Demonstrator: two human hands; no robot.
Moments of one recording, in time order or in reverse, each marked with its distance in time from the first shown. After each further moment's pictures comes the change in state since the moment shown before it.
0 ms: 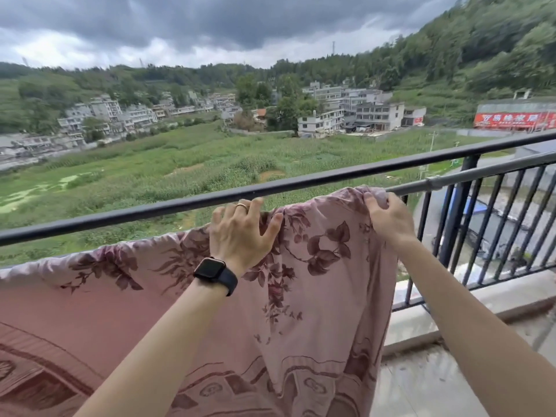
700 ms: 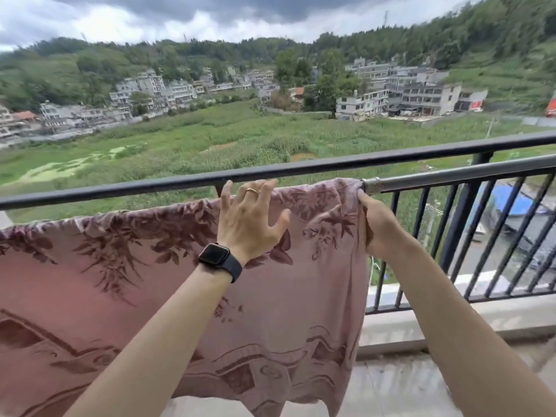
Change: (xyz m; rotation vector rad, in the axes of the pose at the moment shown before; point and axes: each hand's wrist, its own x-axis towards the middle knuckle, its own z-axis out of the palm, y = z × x) left_hand 0.041 0.195 0.036 -0.013 -0.024 -0.006; right_hand 0.104 0.089 -0.089 0.824 -0.674 0.379
